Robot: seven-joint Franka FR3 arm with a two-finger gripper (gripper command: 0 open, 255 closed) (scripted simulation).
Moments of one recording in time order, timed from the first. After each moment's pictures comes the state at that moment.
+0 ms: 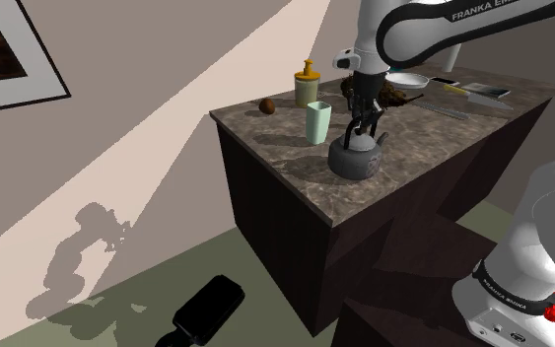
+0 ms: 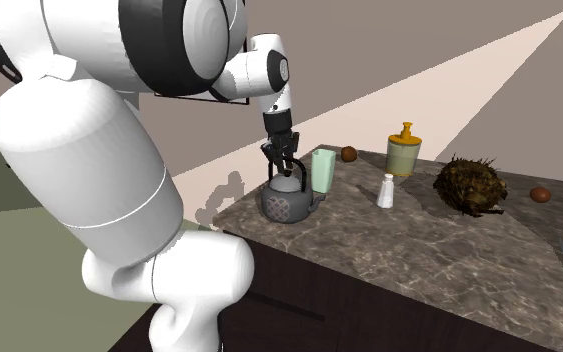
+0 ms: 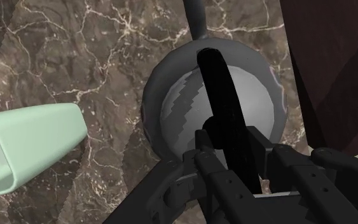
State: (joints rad) arm 0.27 -0.41 -0.23 -2.33 -0.25 1.98 -1.03
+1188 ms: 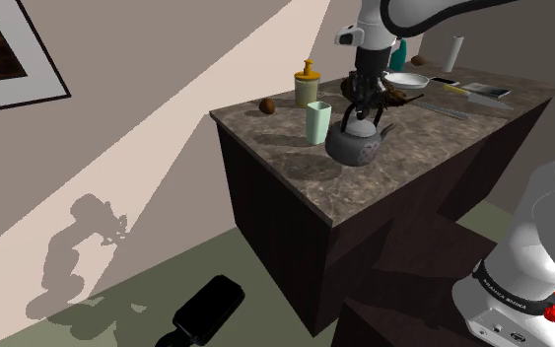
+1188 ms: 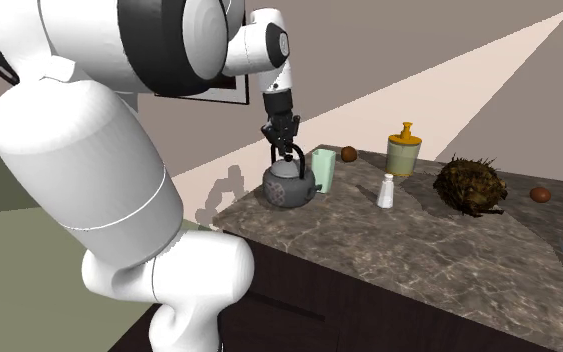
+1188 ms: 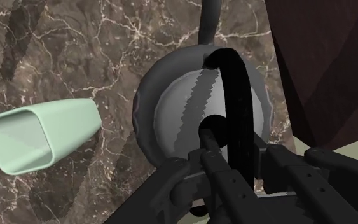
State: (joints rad) arm 0.27 -0.42 -0.22 -2.21 -0.24 1.85 -1.05
